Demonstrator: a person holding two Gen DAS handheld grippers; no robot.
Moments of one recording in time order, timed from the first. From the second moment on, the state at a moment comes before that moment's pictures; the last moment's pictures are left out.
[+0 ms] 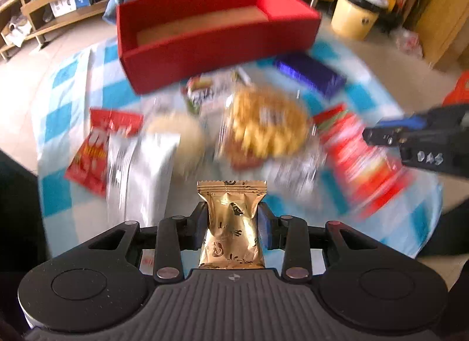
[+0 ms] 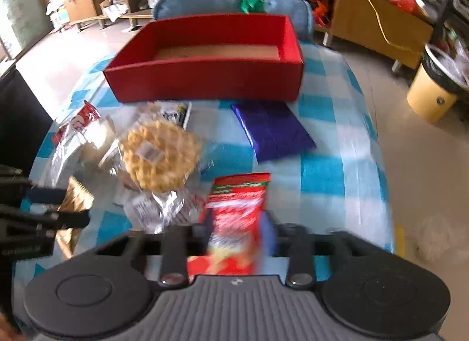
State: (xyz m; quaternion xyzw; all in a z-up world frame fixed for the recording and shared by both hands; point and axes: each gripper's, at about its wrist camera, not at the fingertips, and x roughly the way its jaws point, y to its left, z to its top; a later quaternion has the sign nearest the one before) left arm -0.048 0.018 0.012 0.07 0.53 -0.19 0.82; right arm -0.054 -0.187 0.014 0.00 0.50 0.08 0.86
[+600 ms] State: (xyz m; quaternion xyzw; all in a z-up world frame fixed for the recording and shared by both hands) left arm -0.031 0.016 -0.019 0.05 0.57 -0.19 0.80; right arm -0.037 -0.164 -0.046 0.00 0.56 0.06 0.83
